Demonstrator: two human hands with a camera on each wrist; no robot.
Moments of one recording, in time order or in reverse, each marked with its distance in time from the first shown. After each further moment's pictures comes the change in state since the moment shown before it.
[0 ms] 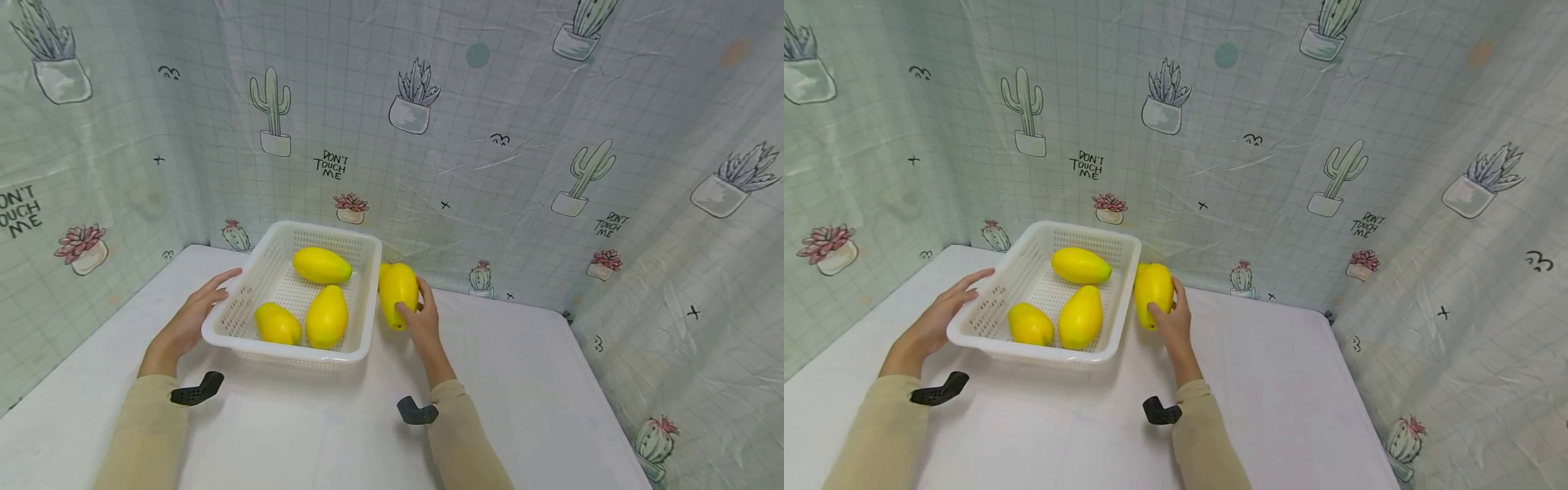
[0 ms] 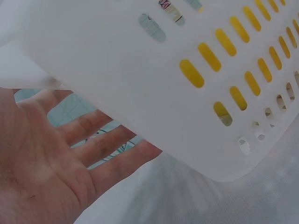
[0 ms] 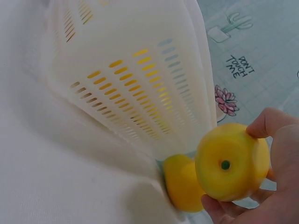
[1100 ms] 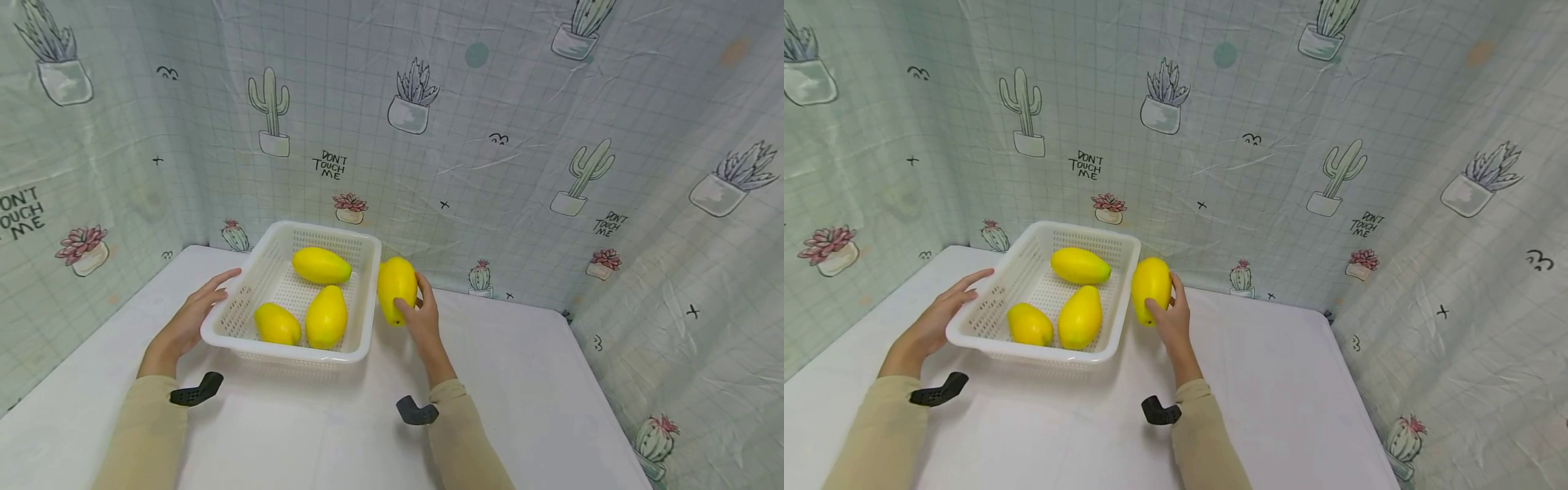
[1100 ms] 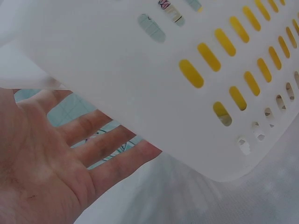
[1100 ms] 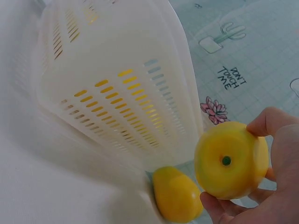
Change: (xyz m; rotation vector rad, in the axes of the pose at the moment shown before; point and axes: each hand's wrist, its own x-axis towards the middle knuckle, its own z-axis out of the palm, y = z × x) left_hand -0.001 0.002 0.000 -0.005 0.003 -0.021; right_hand -0.002 -0.011 -0.001 0.051 -0.012 -0.033
